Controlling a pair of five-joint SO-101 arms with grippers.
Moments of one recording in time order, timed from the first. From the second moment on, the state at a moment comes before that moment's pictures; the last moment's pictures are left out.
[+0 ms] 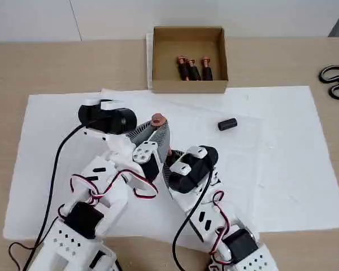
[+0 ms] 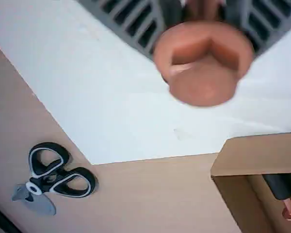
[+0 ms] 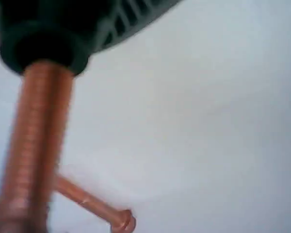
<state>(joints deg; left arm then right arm) 27.5 -65.9 62.7 30.7 27.7 -35.4 -102.3 96.0 31.0 2.2</state>
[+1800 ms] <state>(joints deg) 30.8 -67.1 73.1 30.7 24.7 -35.4 -102.2 96.0 31.2 2.1</state>
